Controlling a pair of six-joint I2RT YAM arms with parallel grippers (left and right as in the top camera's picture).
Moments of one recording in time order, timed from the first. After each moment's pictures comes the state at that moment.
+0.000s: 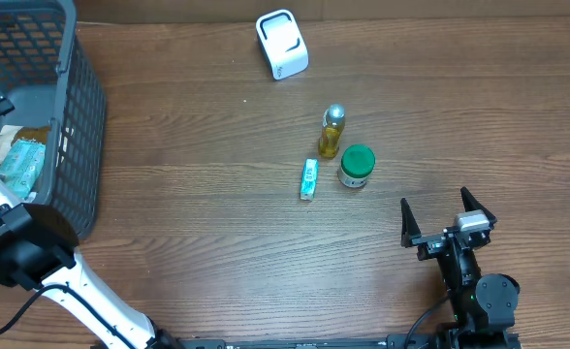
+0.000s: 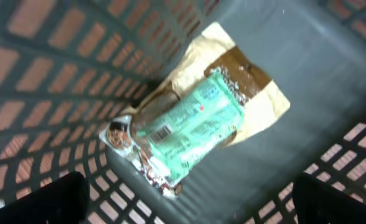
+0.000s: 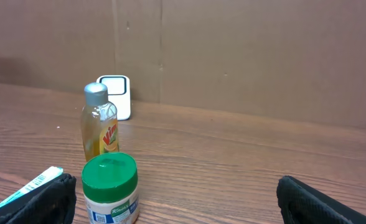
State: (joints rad) left arm 0.60 2.22 2.55 -1.55 -0.19 -0.12; right arm 0.05 0.01 0.02 -0.02 -0.12 -0.07
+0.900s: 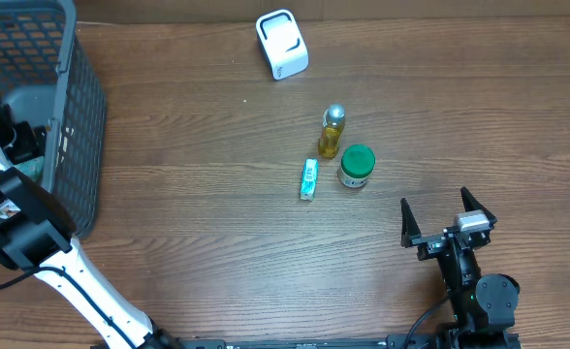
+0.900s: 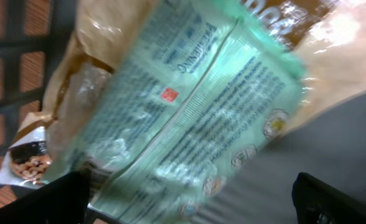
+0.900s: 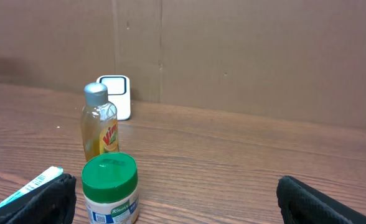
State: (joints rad) left arm 0.60 2.39 2.25 -1.45 -0.22 0.09; right arm 0.05 0.01 0.02 -0.02 -0.12 -0.06
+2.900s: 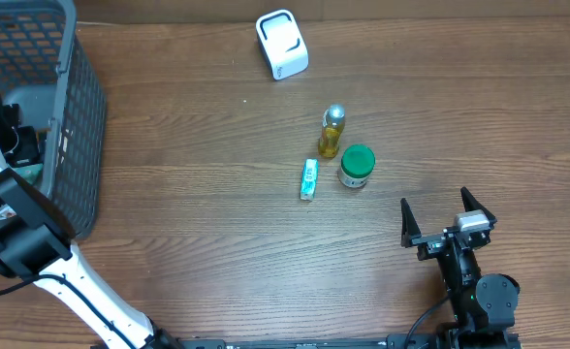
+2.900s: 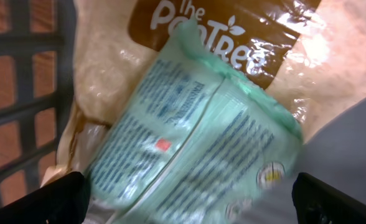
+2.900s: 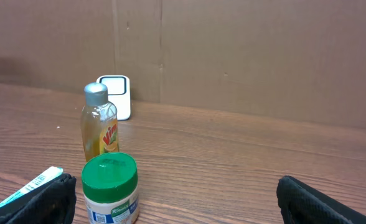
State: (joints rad) left arm 0.62 2.31 2.08 -1.23 -0.21 0.30; right arm 0.05 0.01 0.02 -0.02 -0.12 -0.07
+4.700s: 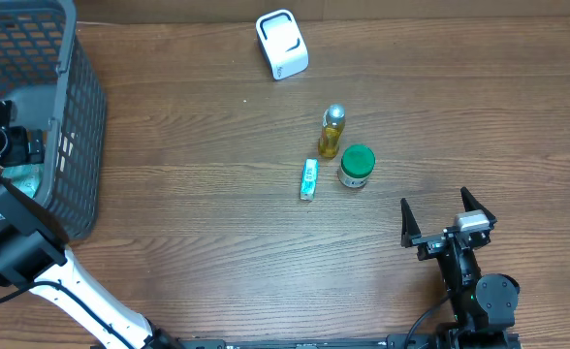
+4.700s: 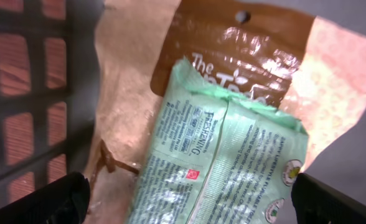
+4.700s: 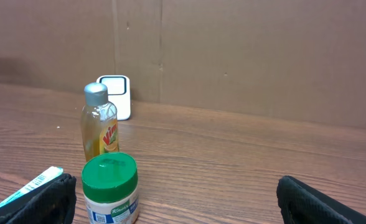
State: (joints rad) left arm 0.66 2.28 2.06 -1.15 -0.06 0.46; right arm 0.05 0.01 0.02 -0.02 -0.12 -0.07
